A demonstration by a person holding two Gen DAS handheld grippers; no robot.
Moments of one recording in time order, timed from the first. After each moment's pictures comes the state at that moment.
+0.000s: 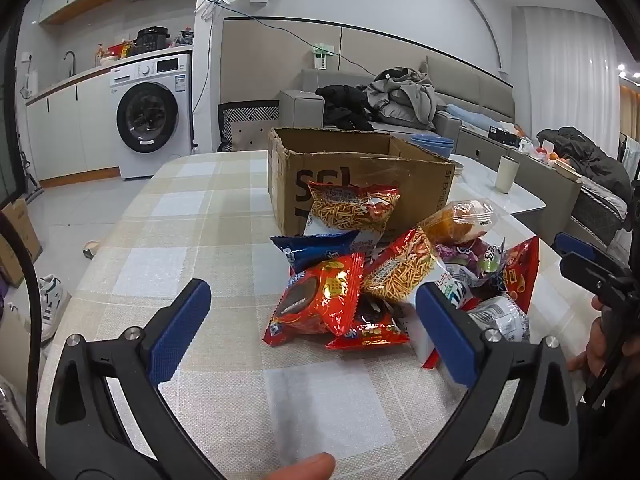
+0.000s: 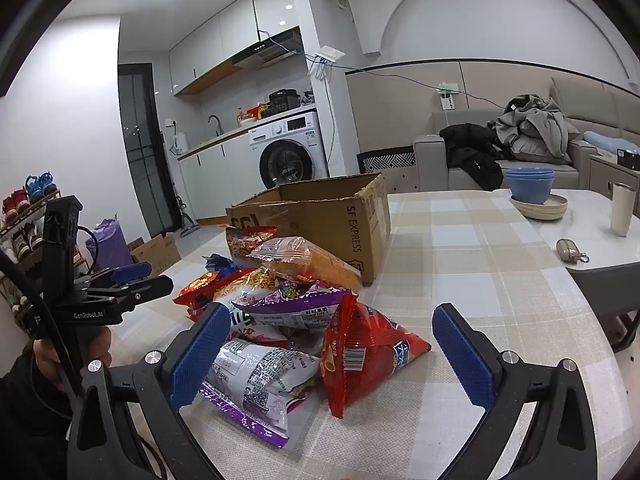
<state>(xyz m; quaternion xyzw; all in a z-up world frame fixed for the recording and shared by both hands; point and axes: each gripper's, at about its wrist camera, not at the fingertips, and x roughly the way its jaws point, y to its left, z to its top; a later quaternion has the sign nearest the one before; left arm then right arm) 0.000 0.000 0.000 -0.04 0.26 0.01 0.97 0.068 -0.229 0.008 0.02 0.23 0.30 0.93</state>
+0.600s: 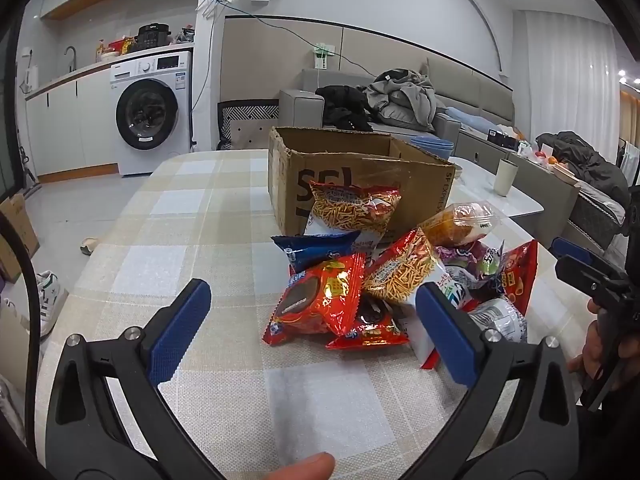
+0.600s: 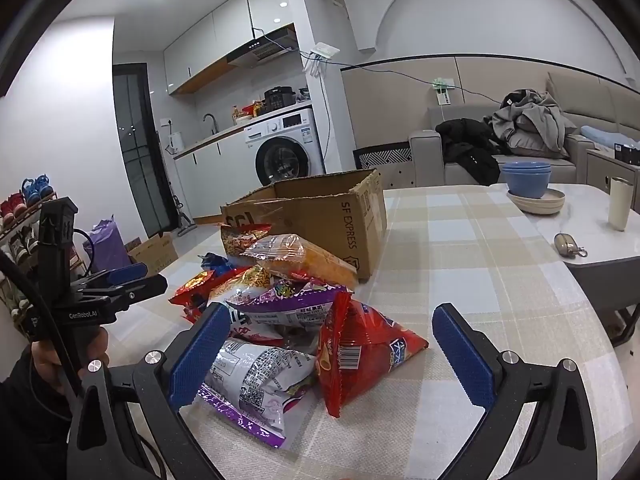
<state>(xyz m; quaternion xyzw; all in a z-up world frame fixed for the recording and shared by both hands) 0.004 -0.004 0.000 -0.05 0.25 0.01 0.97 0.071 -0.233 0.005 0.03 0.24 0.29 0.93</state>
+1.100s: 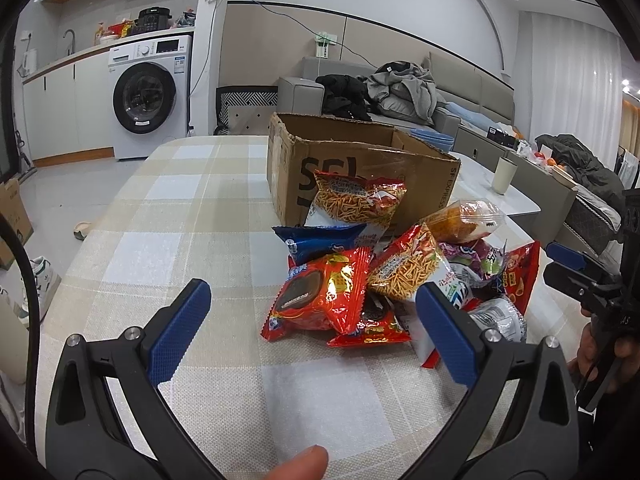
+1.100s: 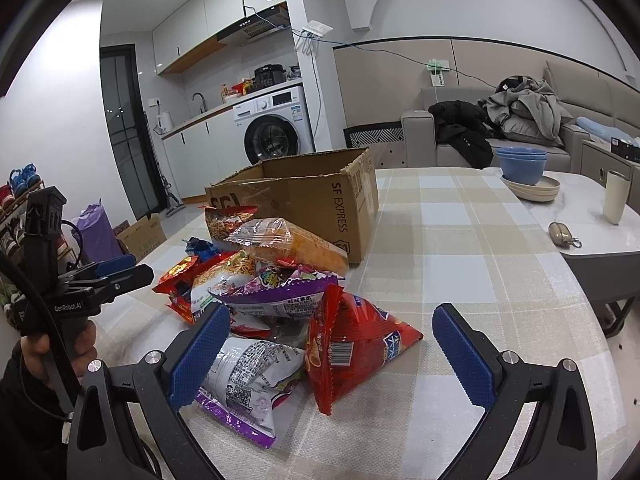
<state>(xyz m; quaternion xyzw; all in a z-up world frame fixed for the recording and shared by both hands) 0.013 0.009 -0.005 -0.07 0.29 0.00 0.95 0.086 -0.226 0.006 0.01 0.29 0.27 0.92</state>
